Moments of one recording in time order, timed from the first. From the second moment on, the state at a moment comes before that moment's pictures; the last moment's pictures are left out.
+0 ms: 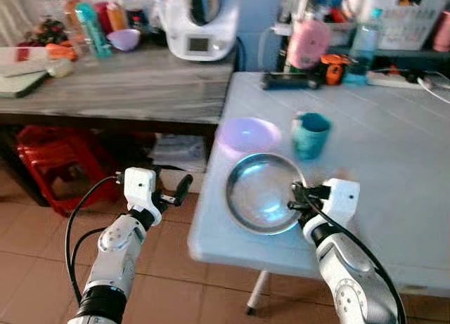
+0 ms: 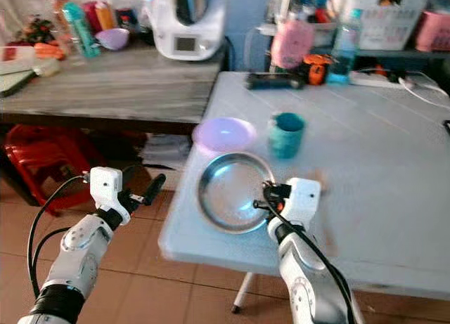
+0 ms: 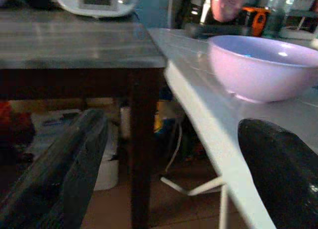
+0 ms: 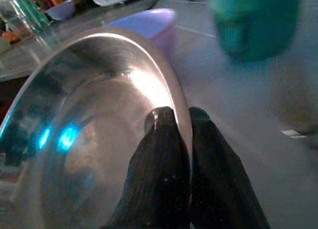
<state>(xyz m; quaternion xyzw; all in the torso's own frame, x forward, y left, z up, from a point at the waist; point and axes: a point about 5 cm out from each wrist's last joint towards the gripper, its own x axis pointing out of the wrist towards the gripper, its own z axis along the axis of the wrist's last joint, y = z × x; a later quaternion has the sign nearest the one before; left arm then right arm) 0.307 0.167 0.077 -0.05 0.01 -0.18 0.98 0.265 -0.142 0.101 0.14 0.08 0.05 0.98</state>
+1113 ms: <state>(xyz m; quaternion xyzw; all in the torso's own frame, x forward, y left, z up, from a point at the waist) 0.309 0.168 0.078 -0.05 0.01 -0.18 0.98 0.265 -0.129 0.089 0.13 0.11 0.07 0.98</state>
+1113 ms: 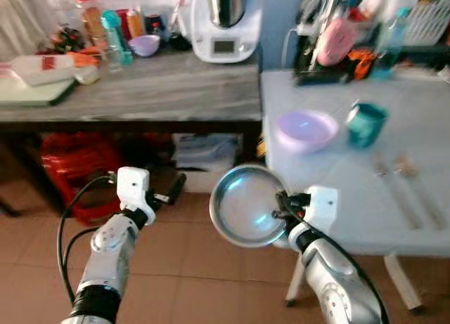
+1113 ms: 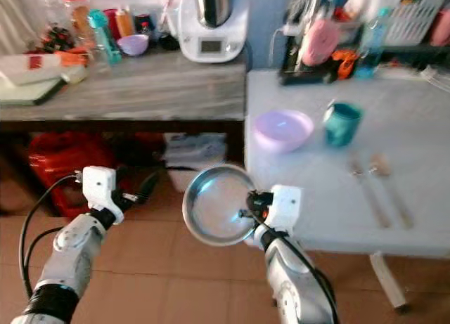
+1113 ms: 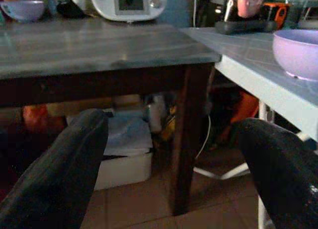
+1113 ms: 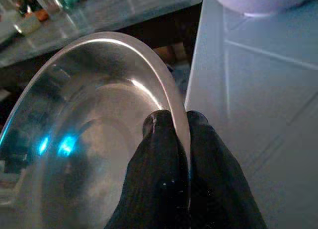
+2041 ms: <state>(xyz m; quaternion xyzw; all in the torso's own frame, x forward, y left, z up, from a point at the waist) 0.305 0.161 0.067 -0.04 0.03 -0.18 0.98 0.265 -0.152 0.086 0.12 0.09 0.02 0.99</state>
